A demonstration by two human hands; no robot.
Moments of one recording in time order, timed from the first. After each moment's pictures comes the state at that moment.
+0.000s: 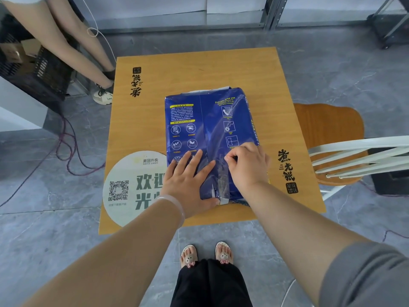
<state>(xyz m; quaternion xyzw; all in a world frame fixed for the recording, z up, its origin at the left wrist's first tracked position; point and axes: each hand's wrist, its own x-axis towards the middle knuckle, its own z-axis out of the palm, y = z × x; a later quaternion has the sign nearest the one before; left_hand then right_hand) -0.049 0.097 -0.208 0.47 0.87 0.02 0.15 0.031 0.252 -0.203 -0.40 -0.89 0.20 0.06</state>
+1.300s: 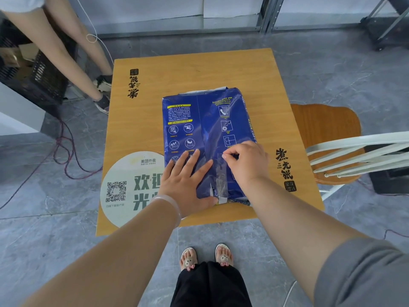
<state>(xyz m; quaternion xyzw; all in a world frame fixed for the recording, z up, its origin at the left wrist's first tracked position) -0.050 0.095 -0.209 0.47 0.87 0.02 0.17 0.030 0.259 -0.199 -0.40 -0.89 0.23 0.06</state>
